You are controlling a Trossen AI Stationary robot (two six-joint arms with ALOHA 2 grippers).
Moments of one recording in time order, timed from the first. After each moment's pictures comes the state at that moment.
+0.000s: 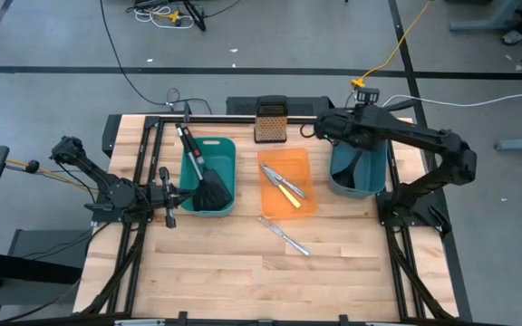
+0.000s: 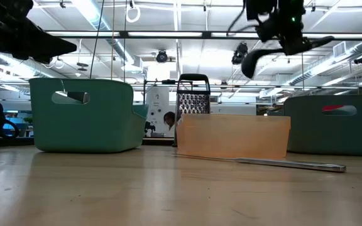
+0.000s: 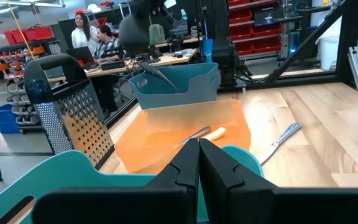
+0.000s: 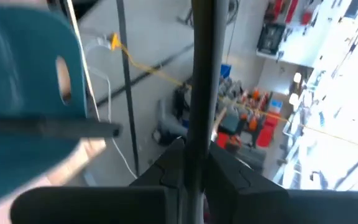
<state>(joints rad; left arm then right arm) -0.62 0.23 0.07 0.12 -0.88 0.11 -0.36 1.45 1.44 -1.57 1.11 -0.20</state>
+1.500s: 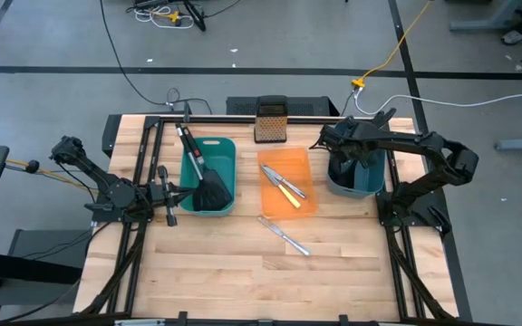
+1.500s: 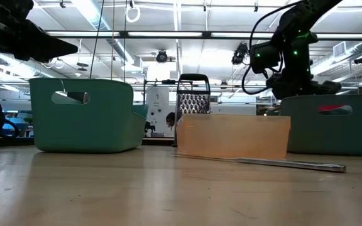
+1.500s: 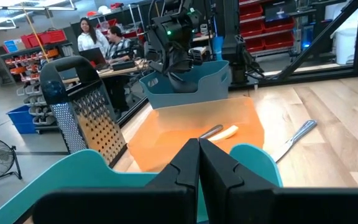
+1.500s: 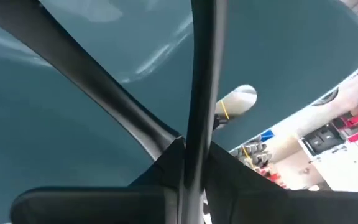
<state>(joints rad) -0.62 0.23 0.07 0.12 -0.92 0.14 -0.54 1.45 0.93 -1.07 0.80 -0.98</state>
